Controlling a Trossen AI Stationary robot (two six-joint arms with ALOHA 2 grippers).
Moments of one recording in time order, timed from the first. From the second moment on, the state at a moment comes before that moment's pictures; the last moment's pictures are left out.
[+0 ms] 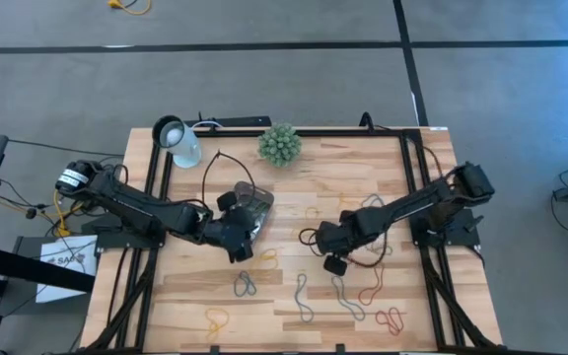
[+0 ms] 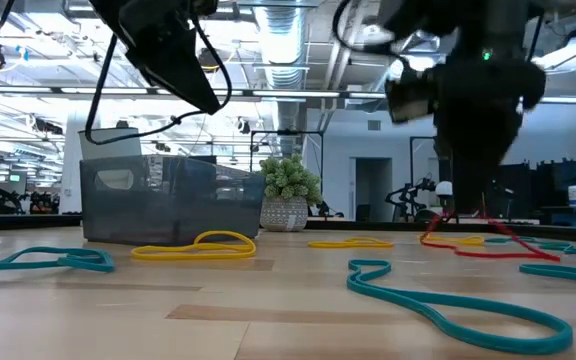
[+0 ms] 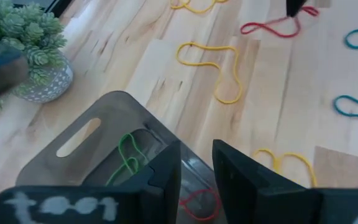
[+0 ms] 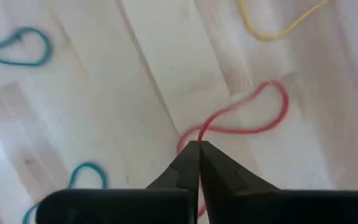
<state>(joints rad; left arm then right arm) -0.32 1.40 0.94 -0.44 -0.55 -0.41 0.28 1.66 1.02 -0.71 0.03 0.62</state>
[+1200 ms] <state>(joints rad) -0.44 1.06 0.94 -0.68 -0.95 -0.55 0.01 1.71 1.29 0.08 0.08 0.08</state>
